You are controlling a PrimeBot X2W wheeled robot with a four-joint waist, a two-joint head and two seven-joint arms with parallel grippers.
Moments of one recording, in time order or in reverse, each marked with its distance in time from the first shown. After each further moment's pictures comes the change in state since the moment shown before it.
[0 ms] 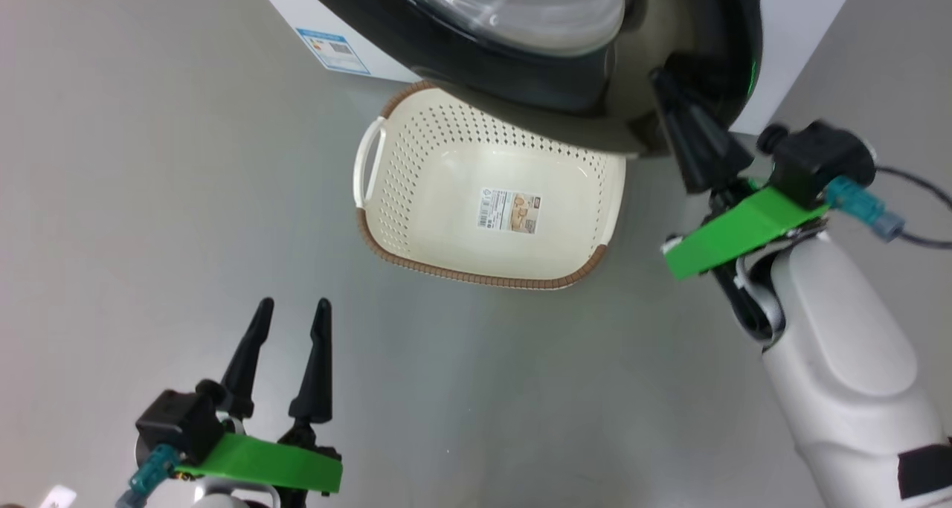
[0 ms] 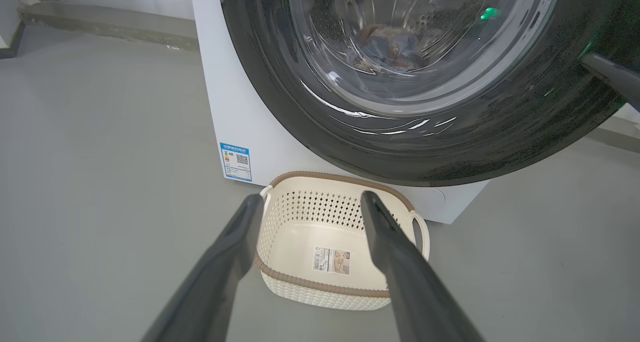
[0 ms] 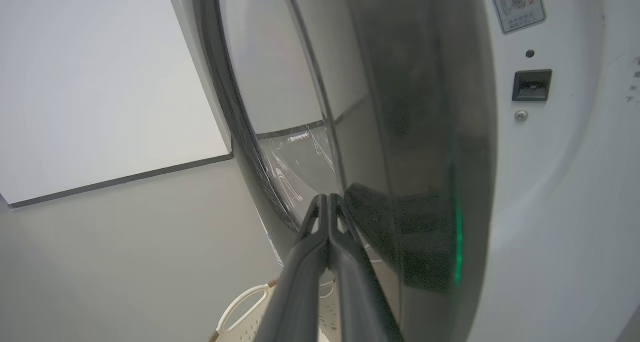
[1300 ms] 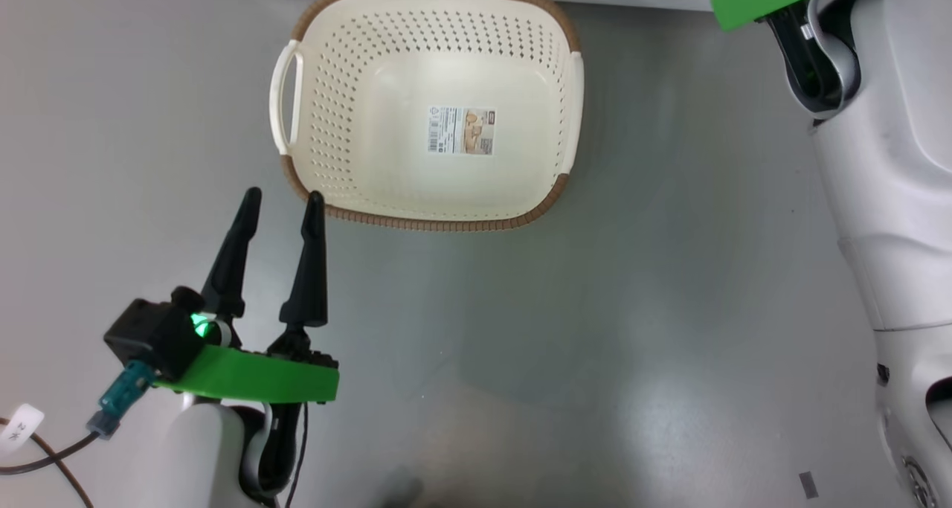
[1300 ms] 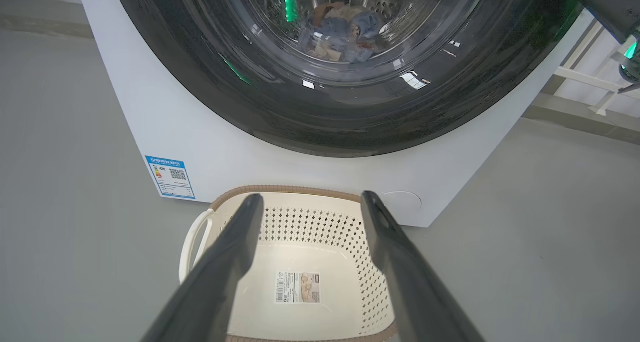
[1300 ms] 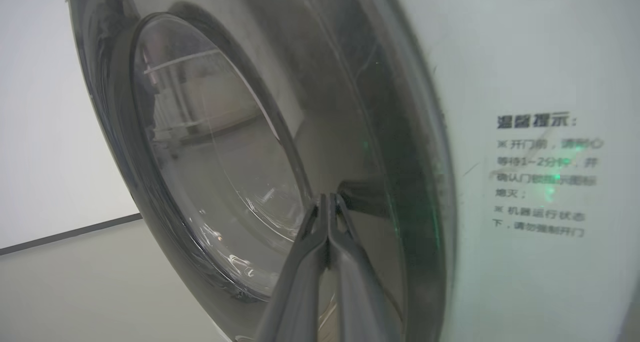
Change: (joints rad) left arm -0.201 -0.007 -0.001 -0.015 -0.019 -0.018 0.000; right arm -0.521 -0.004 -0.030 0.204 0.062 0.032 0.000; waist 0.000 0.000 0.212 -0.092
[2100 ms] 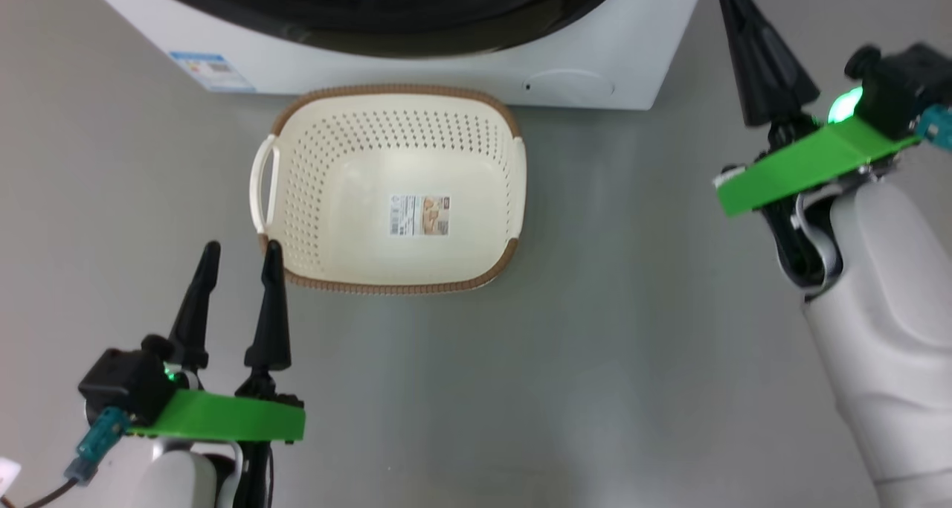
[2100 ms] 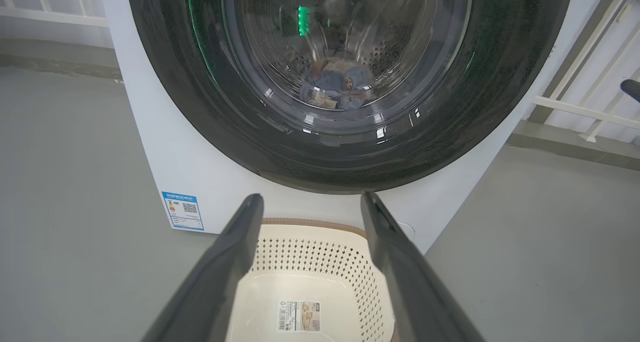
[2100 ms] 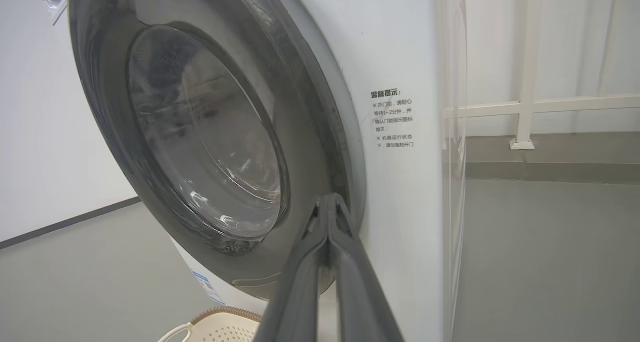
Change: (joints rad) left arm 0.091 0.001 0.096 0.008 0.055 0.000 0.000; right arm 0.383 -0.066 0.008 -0.147 0.120 -0.028 0.000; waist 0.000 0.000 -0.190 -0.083
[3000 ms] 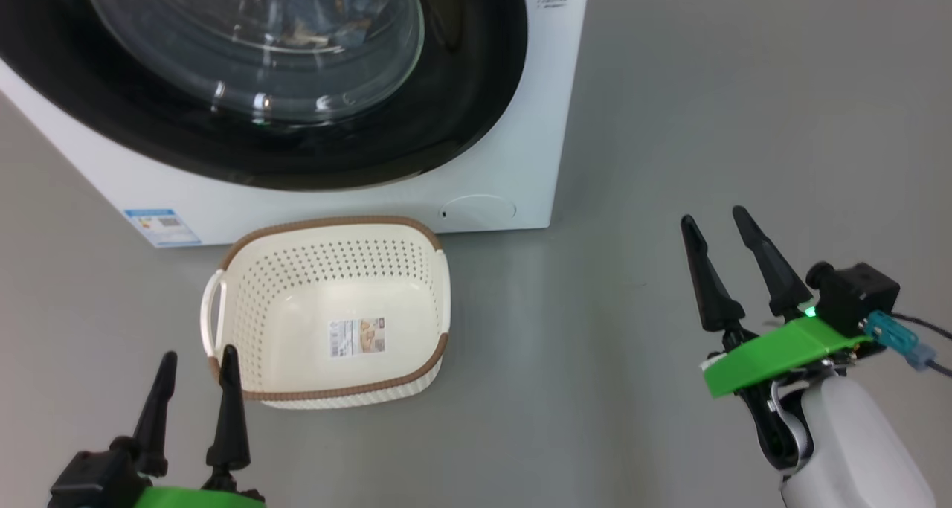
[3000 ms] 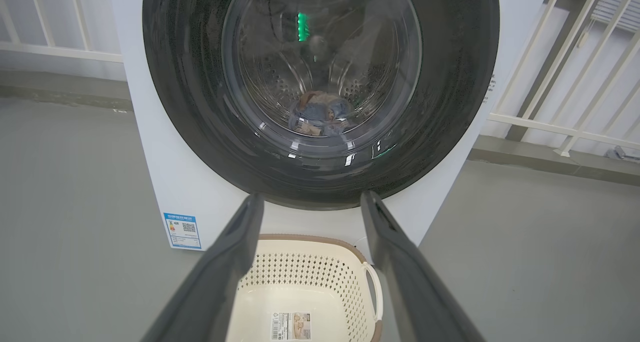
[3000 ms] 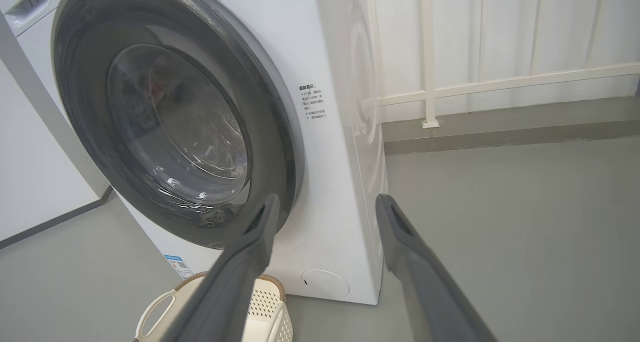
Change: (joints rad) left arm 0.216 0.007 0.114 -0.021 0.053 0.001 0.000; right arm 0.429 0.099 -0.119 -0.086 -0.060 0.000 0.000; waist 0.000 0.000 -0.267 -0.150
